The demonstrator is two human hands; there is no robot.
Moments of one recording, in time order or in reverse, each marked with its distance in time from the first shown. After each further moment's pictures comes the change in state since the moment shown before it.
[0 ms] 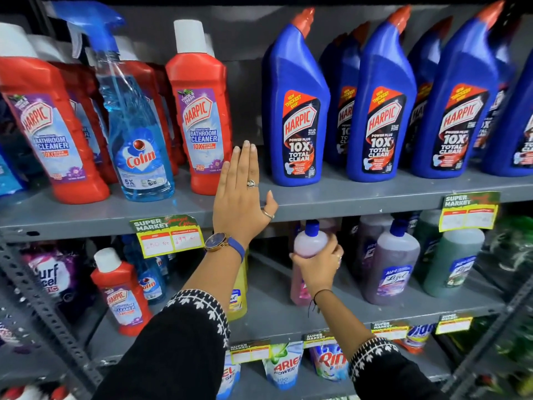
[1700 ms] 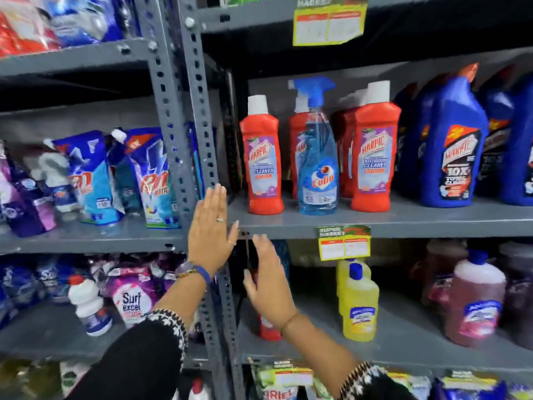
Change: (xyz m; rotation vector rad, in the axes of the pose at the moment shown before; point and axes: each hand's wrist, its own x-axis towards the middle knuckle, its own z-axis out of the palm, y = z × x) left_hand -0.104 -0.342 -0.111 0.152 -0.039 -0.054; right_hand -0.290 -0.232 0.164 0.255 -0.459 -0.893
